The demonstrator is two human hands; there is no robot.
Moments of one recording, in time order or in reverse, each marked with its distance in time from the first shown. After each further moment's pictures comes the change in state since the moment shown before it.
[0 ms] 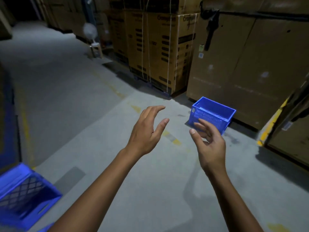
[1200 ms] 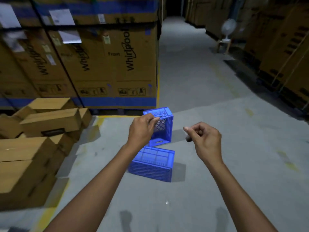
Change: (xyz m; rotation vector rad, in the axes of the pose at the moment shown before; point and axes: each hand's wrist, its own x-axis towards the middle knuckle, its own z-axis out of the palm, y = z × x) left_hand -0.545 0.004 -0.461 0.525 0.484 -0.678; right_hand -0.507 -0.202 0.258 0.112 -0.792 -0.151
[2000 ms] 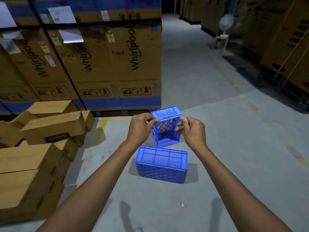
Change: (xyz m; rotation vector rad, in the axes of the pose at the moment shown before) left_hand 0.050 -0.132 -0.064 -0.052 -0.038 0.029; right_hand 0.044 0.004 0.188 -0.096 -0.034 0.062
